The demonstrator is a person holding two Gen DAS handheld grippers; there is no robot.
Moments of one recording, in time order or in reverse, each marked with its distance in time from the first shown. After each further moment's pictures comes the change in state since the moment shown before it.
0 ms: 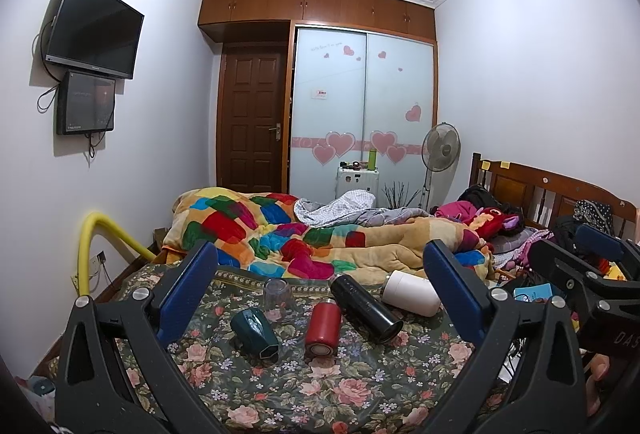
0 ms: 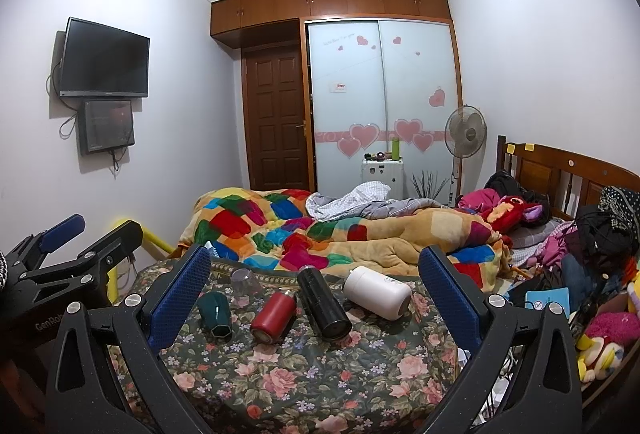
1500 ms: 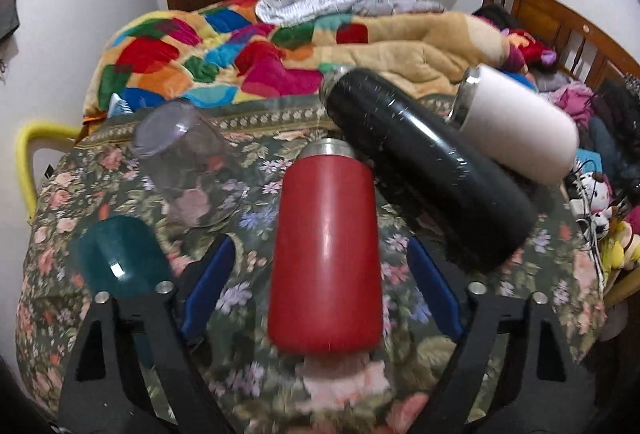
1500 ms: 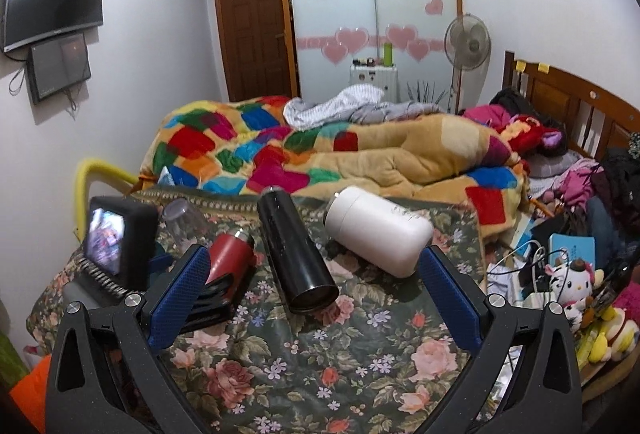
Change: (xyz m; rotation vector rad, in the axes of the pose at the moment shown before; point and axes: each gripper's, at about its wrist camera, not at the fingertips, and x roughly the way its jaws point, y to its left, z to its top) left arm 0.347 -0.007 -0.189 0.094 0.723 -0.069; right arm 0.178 -0.041 -0.065 0.037 0.356 -0.032
